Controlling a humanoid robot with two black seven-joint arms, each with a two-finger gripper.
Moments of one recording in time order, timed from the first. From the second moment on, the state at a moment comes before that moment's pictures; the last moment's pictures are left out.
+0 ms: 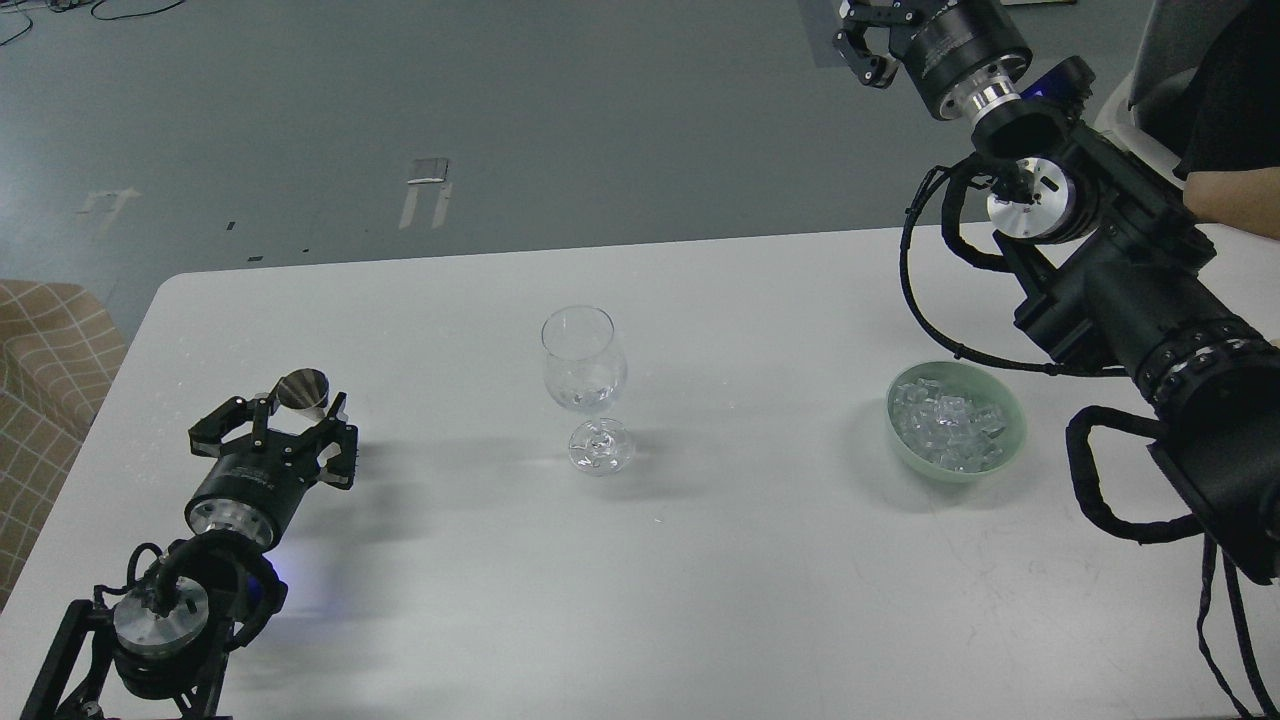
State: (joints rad) left arm 0.04 0.08 -1.69 -1.35 0.08 0.00 0.20; right arm 1.11 -0.04 1.03 0.33 -0.33 0.46 0.32
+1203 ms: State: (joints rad) left arm 0.28 0.15 -1.91 -1.44 0.09 -0.29 0.35; right arm 1.11 -0.05 1.03 0.33 -0.33 0.47 0.32
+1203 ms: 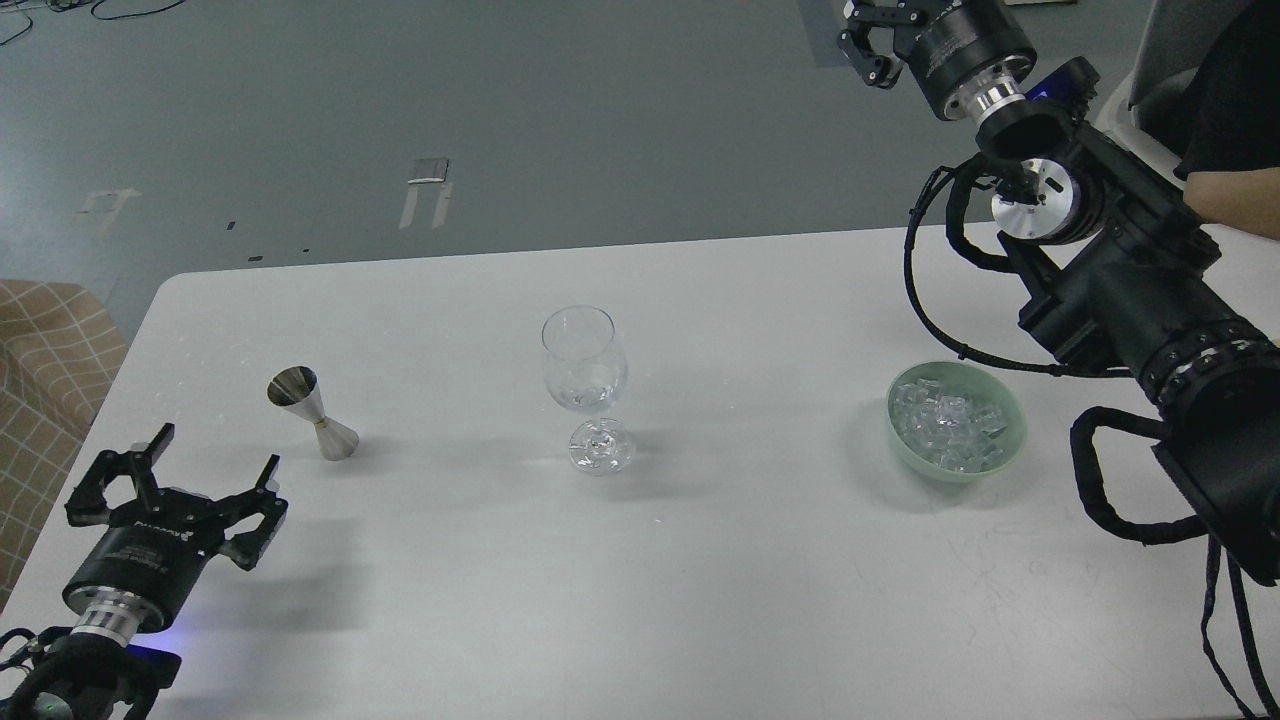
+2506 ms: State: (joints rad) left arm -0.53 0.39 -1.54 -1.18 0.82 -0.49 0.25; right arm 0.81 -1.02 0.50 1.42 -1.24 0.12 0.34
